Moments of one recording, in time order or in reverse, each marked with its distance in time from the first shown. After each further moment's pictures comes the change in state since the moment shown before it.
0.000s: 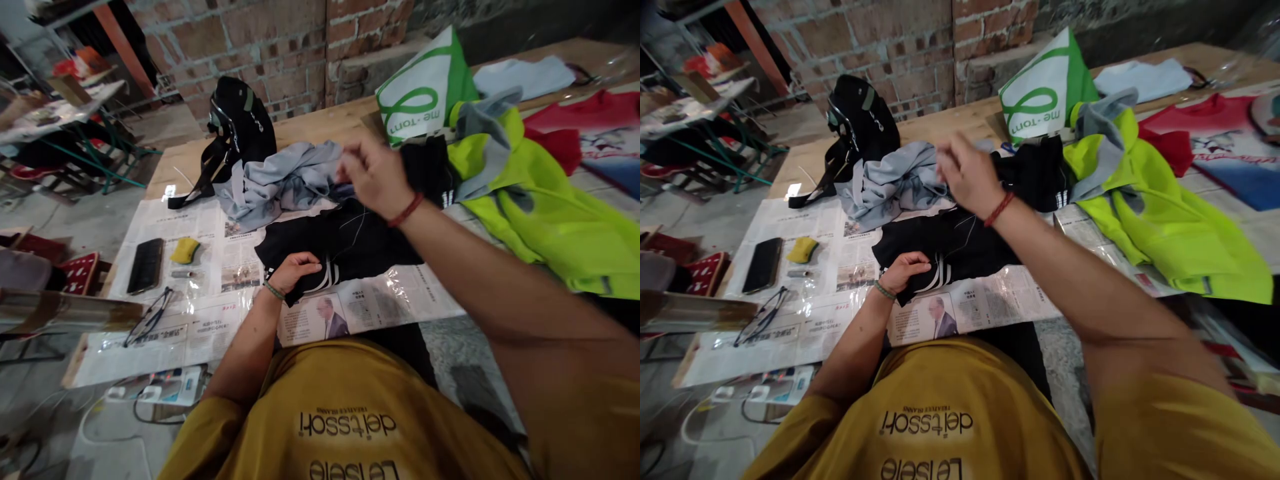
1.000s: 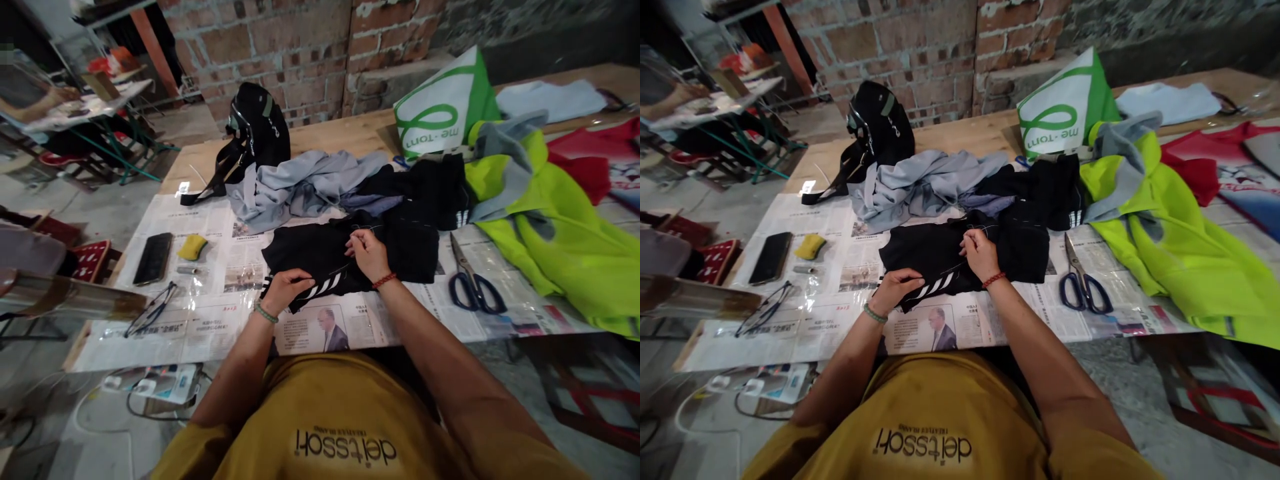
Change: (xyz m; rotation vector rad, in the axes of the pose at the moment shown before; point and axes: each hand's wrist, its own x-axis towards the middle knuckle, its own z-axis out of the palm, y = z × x) left_hand -0.032 -0.011 -0.009 0.366 0.303 0.075; right_hand -0.127 0.093 0.061 0.207 0.058 0.550
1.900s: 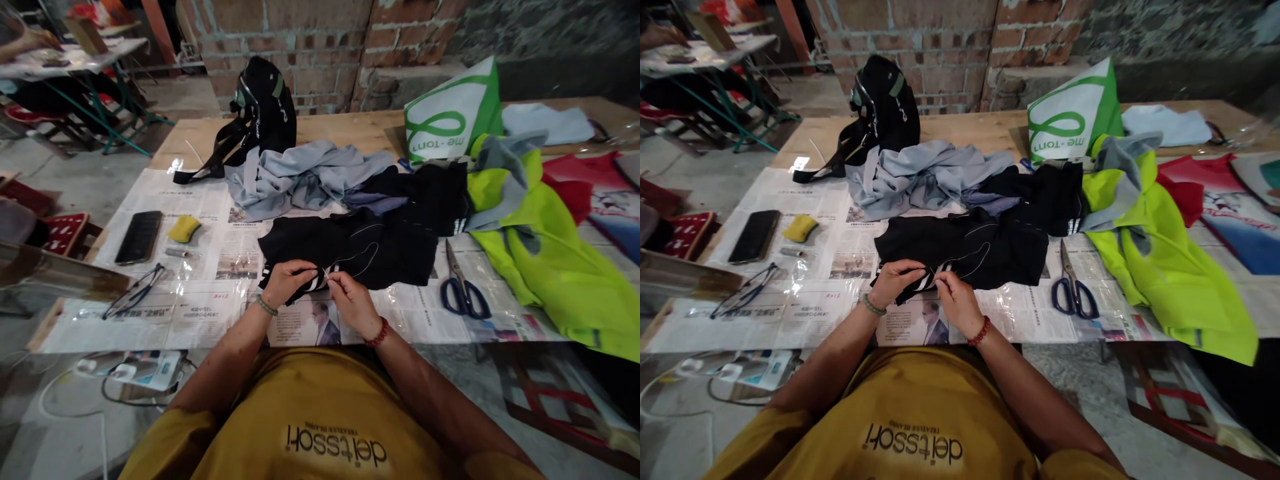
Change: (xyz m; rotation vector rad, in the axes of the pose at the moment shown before) left_hand -0.001 0.004 0.009 -0.059 0.074 0.149; right_hand -0.103 -0.067 0.011 -0.235 -0.350 0.033
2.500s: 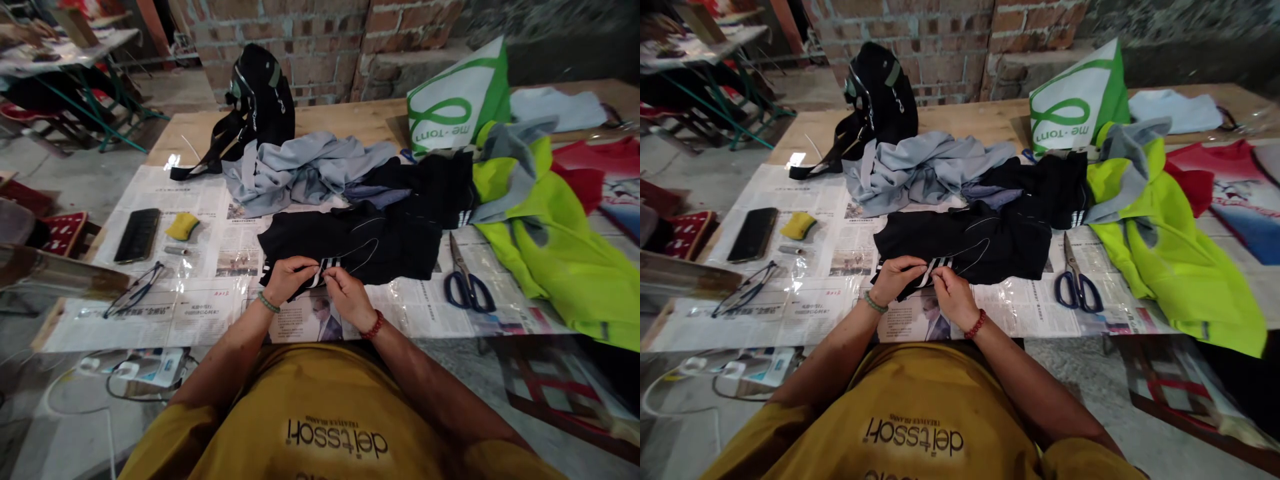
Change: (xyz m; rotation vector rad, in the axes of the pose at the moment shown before) left_hand 0.000 0.000 0.001 0.077 -0.005 0.065; right_hand 0.006 0.001 0.010 -0.029 0.014 -0.008
